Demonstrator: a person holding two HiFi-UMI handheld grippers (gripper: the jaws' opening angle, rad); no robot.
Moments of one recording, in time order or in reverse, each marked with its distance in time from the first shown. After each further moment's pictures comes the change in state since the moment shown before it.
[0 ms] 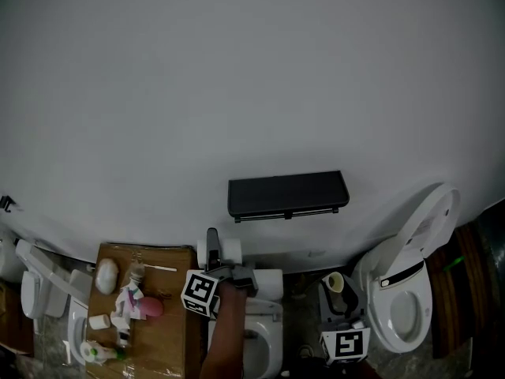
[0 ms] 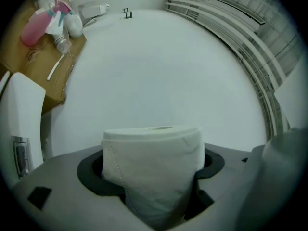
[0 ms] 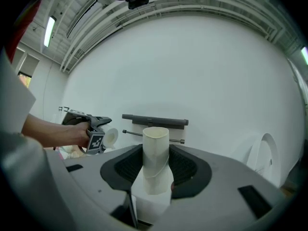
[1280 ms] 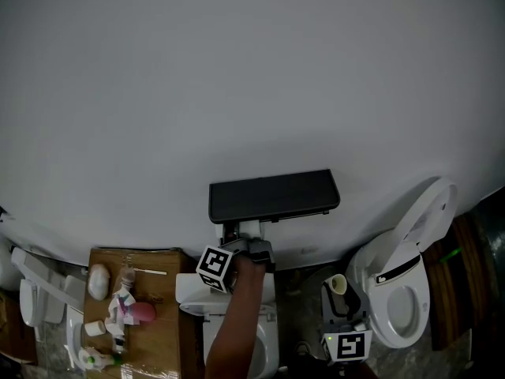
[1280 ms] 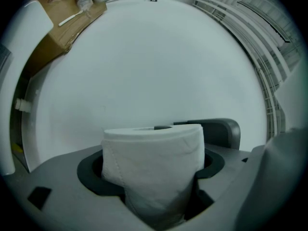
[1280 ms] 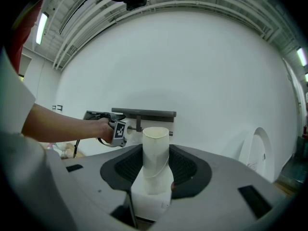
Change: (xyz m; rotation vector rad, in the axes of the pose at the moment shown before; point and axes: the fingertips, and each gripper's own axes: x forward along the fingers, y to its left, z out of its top) left arm 0.083 -0.010 -0.098 -0.229 0.097 -0.025; right arm 0.004 -0.036 -0.024 0.037 0.048 -0.062
